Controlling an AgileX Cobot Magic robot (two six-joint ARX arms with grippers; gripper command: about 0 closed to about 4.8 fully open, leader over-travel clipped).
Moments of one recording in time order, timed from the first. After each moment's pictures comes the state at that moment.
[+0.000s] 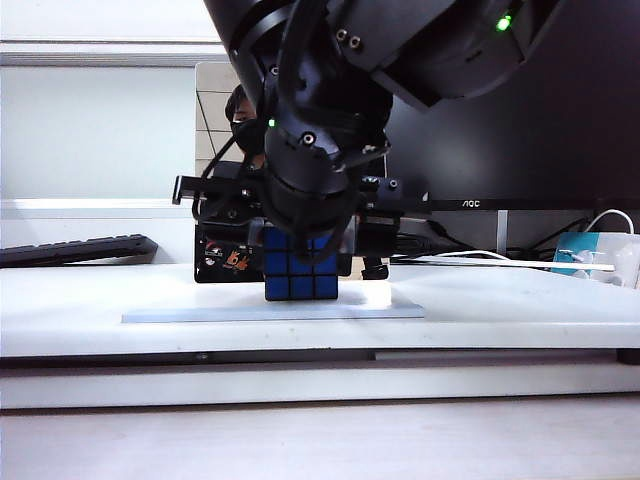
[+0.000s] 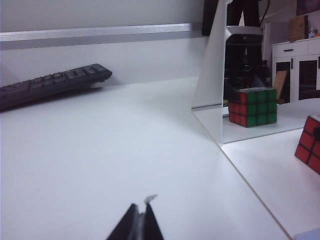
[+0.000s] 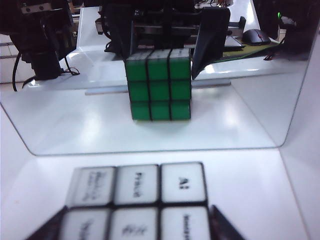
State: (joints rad) left arm -0.17 0.00 0.01 -0.03 0.06 0.01; right arm 1.03 1.80 0.89 0.46 0.83 0.49
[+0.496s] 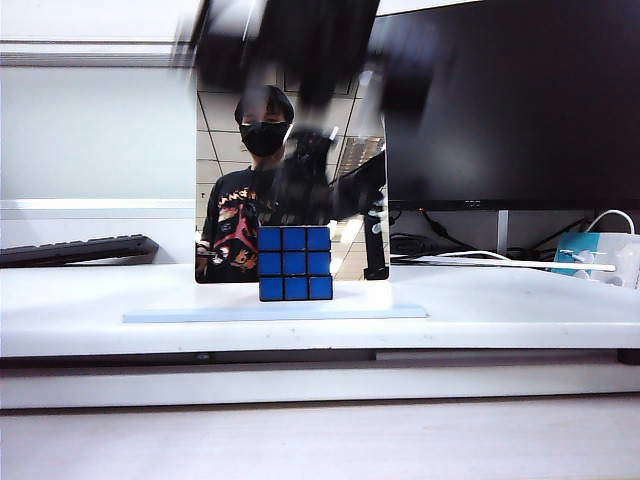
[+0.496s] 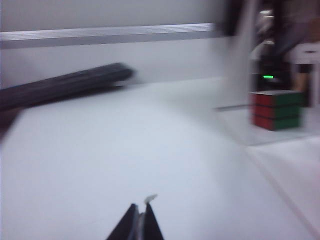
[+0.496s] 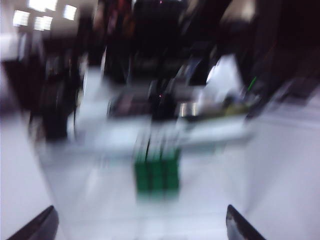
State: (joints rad) left arm -0.09 0.00 0.01 -0.03 0.07 0.01; right arm 1.10 1.60 0.90 0.53 1.03 0.30
